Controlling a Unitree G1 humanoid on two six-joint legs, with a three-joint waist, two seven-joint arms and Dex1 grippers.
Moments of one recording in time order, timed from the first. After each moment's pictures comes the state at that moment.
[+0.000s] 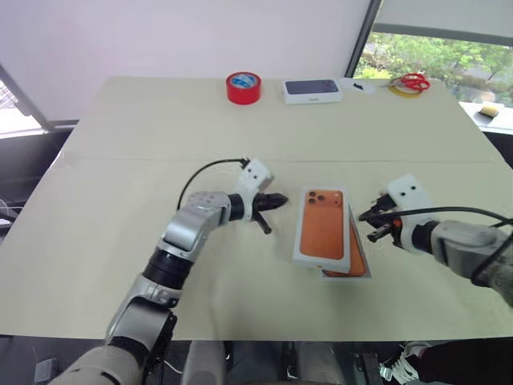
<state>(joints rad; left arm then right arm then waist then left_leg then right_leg) -0.66 0.22 -0.25 0.12 -0.22 0.65 -0.74 -0.21 -1.06 -0.02 -0.47 0.89 1.01 0.10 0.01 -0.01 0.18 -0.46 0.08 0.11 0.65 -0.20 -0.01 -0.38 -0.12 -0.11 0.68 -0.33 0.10</state>
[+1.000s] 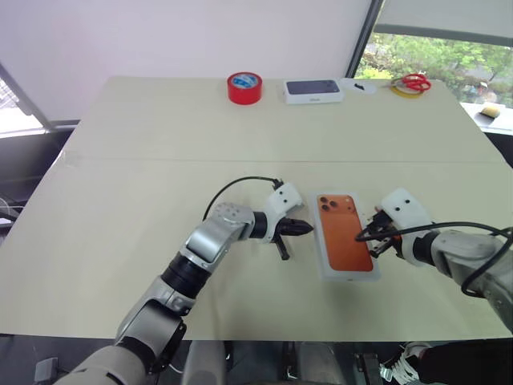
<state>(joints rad) -0.65 0.14 -0.42 0.11 -0.18 0.64 -0.84 -0.12 -0.99 -0.09 -0.58 0.62 1.11 0.31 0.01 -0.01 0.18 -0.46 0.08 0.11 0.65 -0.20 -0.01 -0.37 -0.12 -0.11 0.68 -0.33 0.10</state>
